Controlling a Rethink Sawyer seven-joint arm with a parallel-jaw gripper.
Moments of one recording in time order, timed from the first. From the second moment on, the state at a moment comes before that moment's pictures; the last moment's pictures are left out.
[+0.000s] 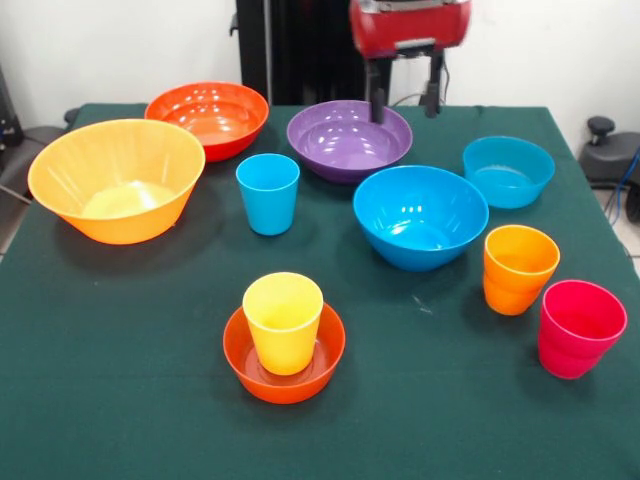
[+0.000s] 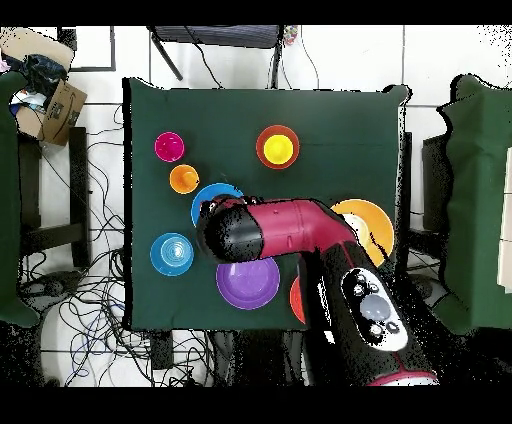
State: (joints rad) arm -0.49 -0.89 0.42 1.91 -0.31 0.48 1.75
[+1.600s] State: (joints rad) arm -0.52 -0.64 0.03 1.79 -0.23 0.33 2.01
